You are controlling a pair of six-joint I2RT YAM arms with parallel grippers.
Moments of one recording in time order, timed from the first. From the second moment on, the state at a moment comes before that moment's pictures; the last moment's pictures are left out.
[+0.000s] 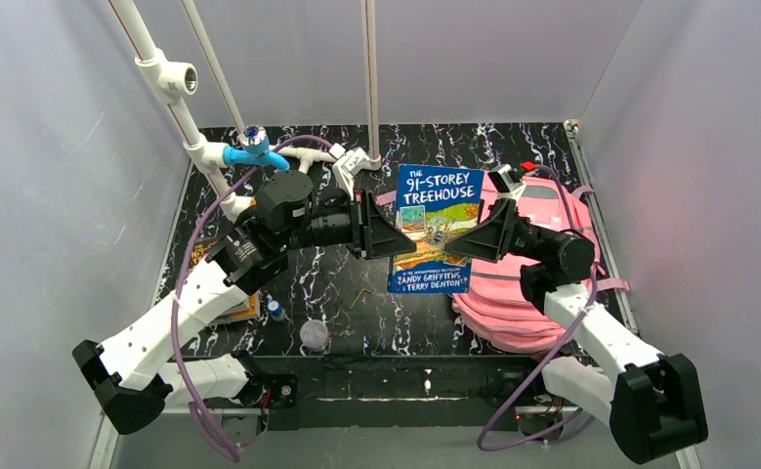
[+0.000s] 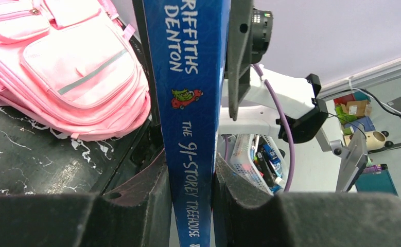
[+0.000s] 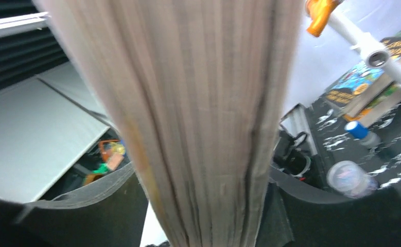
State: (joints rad) left arm -0.82 1.10 1.25 -0.32 0.52 -0.75; right arm 0.34 0.98 0.53 1.17 -1.04 1.62
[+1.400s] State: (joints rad) left arm -0.81 1.18 1.02 -0.17 0.62 -0.55; right arm 0.36 0.85 1.14 -0.71 -0.27 0.66
